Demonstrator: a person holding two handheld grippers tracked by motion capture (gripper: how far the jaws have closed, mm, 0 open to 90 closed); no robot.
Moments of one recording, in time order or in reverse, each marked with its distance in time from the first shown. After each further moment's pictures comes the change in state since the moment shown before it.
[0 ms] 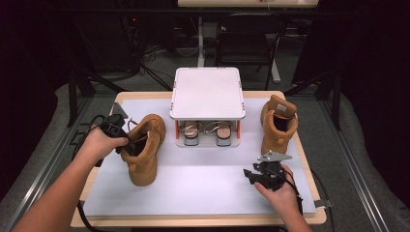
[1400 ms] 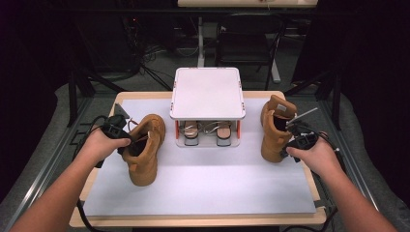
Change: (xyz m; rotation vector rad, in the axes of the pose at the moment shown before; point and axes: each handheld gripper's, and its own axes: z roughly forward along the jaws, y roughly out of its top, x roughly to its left) left arm -0.001 -0.002 0.003 -0.039 -0.037 0.047; right arm -0.093 0.090 -0.051 0.523 -0.120 0.242
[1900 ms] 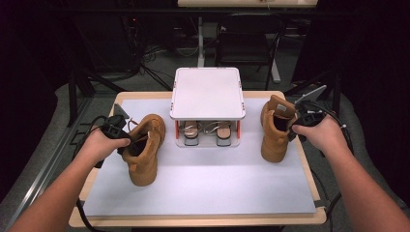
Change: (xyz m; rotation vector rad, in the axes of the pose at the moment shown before) left arm 0.001 -0.001 0.001 -0.006 -0.006 0.004; right arm -0.016 0.045 -0.038 0.035 -0.086 0.142
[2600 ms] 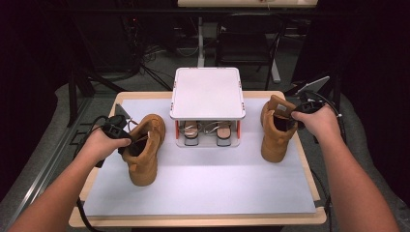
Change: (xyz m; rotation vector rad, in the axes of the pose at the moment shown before) left arm 0.001 0.003 0.004 0.012 0.002 0.003; right arm -0.016 0.038 0.011 -0.005 0.014 0.145
